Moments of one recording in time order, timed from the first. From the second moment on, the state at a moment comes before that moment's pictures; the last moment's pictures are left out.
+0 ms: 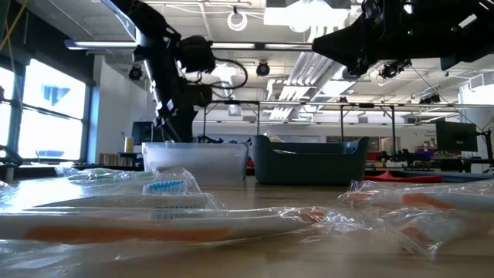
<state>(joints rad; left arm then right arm) 0.42 1.59 1.03 -0.57 0.02 -0.12 -0.07 1.08 0.31 0.81 0.03 -0.03</state>
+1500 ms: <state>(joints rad) 0.42 1.59 1.24 -0.70 0.05 -0.10 -0.07 1.08 0.31 0.78 0.08 -0.03</state>
